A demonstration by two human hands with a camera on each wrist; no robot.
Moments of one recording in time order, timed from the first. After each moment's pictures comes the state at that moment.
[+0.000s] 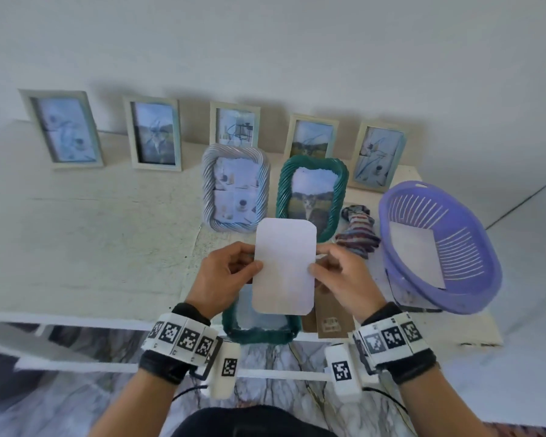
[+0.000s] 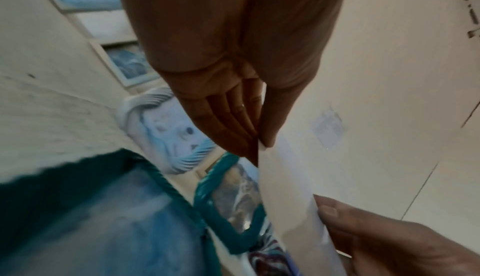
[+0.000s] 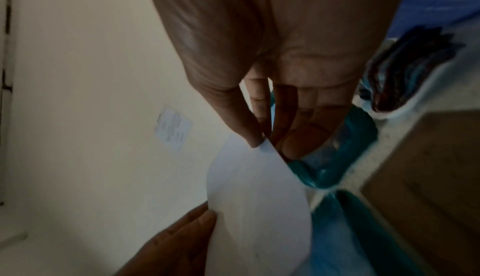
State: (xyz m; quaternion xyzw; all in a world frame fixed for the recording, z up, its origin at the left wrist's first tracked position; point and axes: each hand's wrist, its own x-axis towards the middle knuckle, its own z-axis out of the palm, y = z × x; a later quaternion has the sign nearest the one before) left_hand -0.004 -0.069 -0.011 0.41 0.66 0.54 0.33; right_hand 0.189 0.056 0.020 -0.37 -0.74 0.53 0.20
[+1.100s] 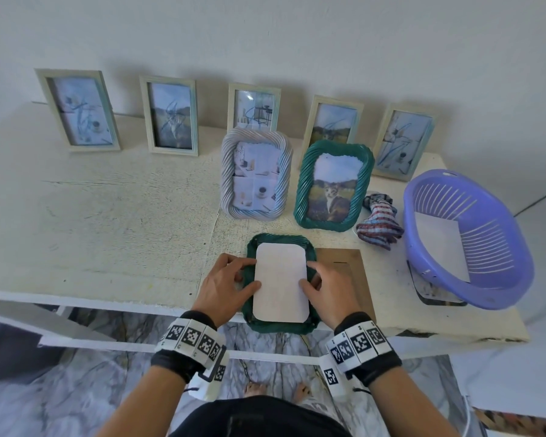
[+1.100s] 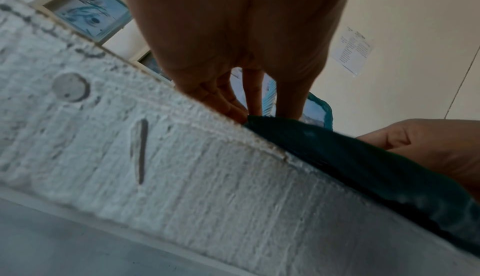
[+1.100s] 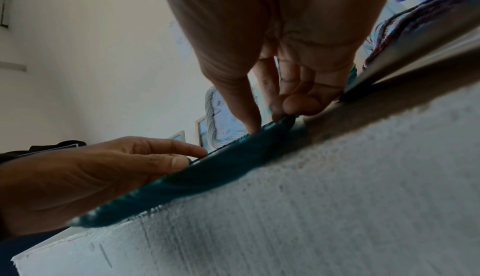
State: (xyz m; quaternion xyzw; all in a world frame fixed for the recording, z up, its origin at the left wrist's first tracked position) left_hand -0.025 -0.103 -0.071 0.46 0.79 0.35 0.20; right_hand 0.158 0.025 -0.050 -0.42 -0.85 0.31 0.10
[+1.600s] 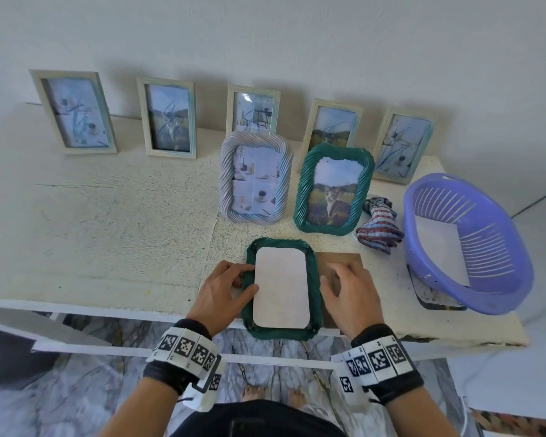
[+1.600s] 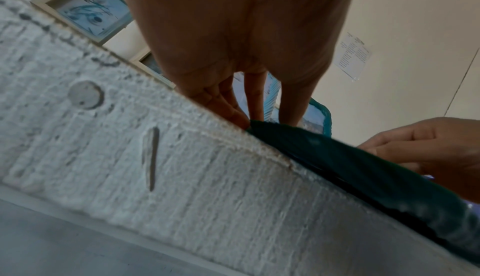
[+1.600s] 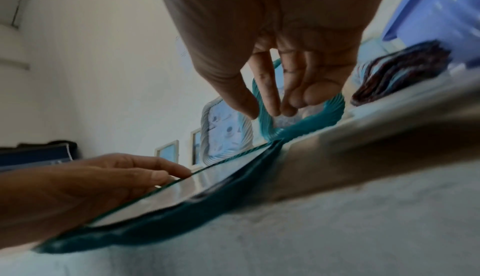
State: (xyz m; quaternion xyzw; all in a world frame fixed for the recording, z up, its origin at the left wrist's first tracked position) left_hand -0.030 -0.108 -0.076 0.47 0.77 0.38 0.20; right_hand 0.177 0.026 -0.034 -0.48 -0.85 0.17 0.13
